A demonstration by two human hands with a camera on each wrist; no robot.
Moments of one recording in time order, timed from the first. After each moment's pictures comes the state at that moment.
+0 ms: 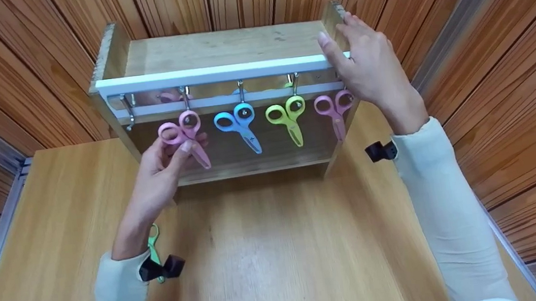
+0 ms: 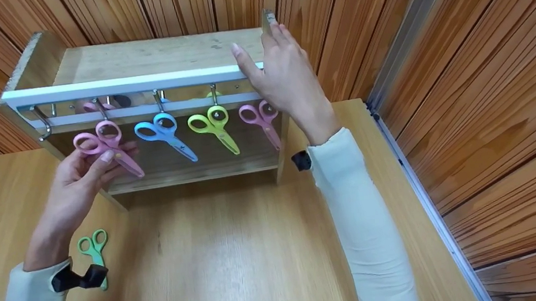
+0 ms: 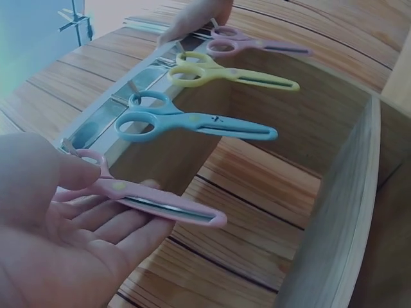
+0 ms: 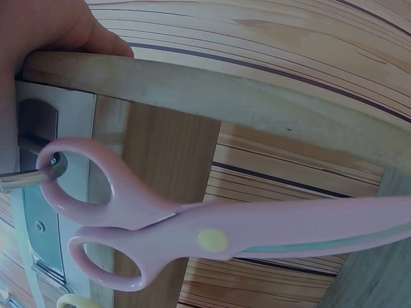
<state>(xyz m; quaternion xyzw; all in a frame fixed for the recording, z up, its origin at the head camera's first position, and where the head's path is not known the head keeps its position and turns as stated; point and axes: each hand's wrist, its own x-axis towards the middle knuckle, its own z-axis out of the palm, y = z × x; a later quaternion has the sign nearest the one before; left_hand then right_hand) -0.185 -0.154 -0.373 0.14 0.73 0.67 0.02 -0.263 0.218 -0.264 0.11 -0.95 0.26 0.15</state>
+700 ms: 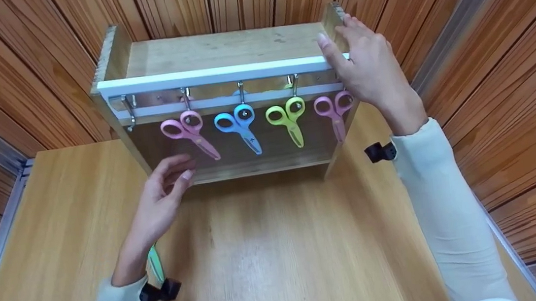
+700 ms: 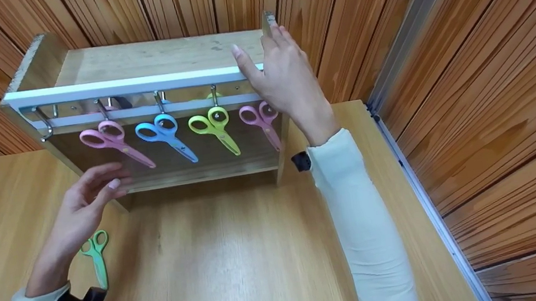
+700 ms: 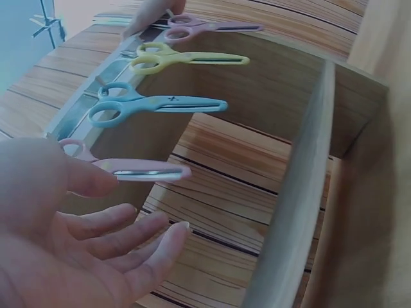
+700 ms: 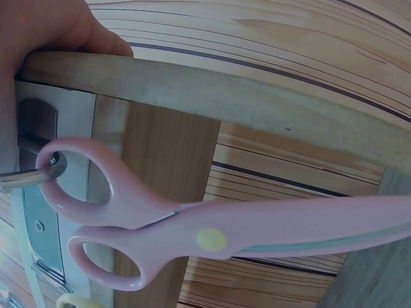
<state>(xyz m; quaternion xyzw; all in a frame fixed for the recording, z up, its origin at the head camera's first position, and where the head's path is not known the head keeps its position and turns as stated) -0.162 -0.165 -0.403 0.09 0.79 0.60 0.03 -0.262 0.218 -0.263 0.10 -0.95 0.26 0.14</state>
